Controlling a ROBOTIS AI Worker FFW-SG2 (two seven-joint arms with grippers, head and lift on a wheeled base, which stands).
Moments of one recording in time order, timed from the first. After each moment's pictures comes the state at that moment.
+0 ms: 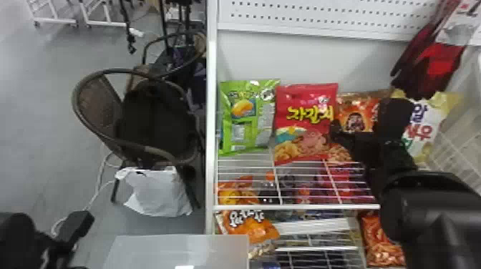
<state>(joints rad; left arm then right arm) -0.08 0.42 -0.14 -1.52 0.51 1.57 -0.23 -0.04 -0.12 -0.14 -1.85 -0.03 0.64 -0.08</state>
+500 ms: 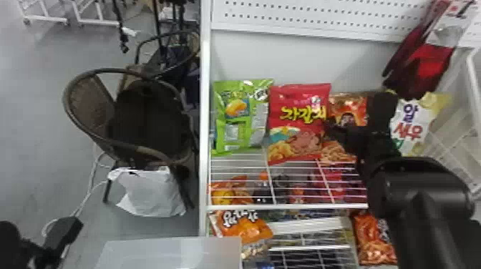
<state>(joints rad) -0.05 0.42 -0.11 -1.53 0.51 1.57 -0.24 -0.16 -0.16 -0.12 -1.68 -0.03 0.61 -0.12</state>
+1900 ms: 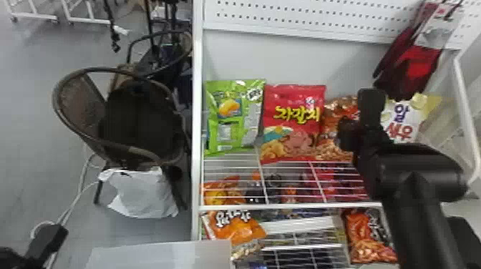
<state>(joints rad) -0.02 0.42 -0.09 -1.55 0.51 1.57 -0.24 -0.23 -0.20 -0.11 -1.63 -0.02 0.76 -0.11</state>
